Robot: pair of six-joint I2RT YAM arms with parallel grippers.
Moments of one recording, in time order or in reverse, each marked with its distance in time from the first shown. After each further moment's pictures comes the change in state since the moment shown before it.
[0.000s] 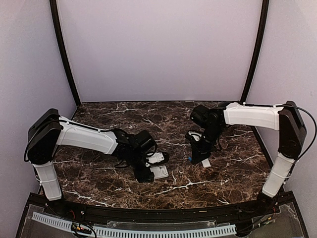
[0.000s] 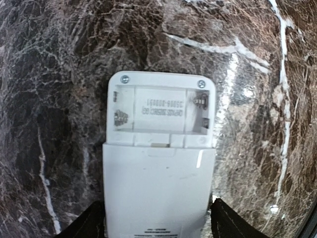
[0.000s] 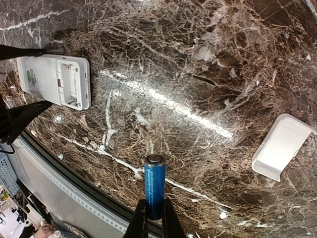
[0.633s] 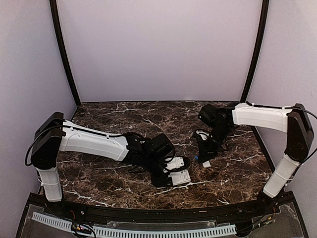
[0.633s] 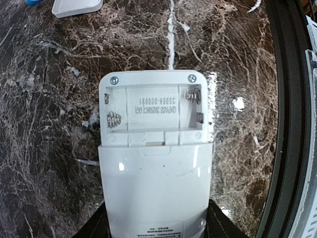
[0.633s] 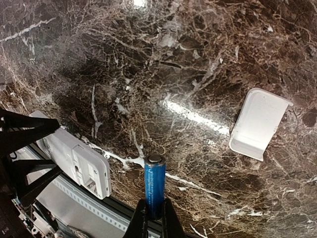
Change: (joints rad) left arm -0.166 0.051 0.154 0.036 0.021 -0.019; right arm -0.051 -0.088 -0.071 -0.003 0.010 0.020
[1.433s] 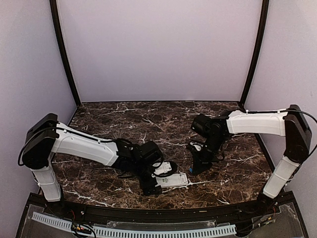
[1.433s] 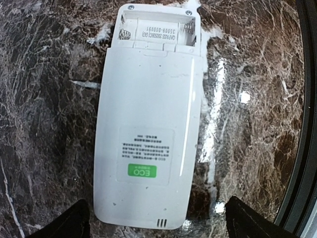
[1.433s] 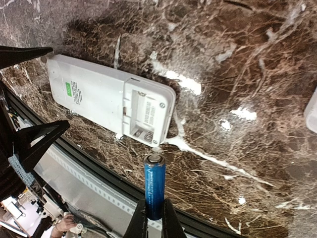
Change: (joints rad) left arm 0.008 -0.090 -0.195 0.057 -0.048 -0.050; right arm 0.102 0.000 -0.073 0.043 -0.095 0.101
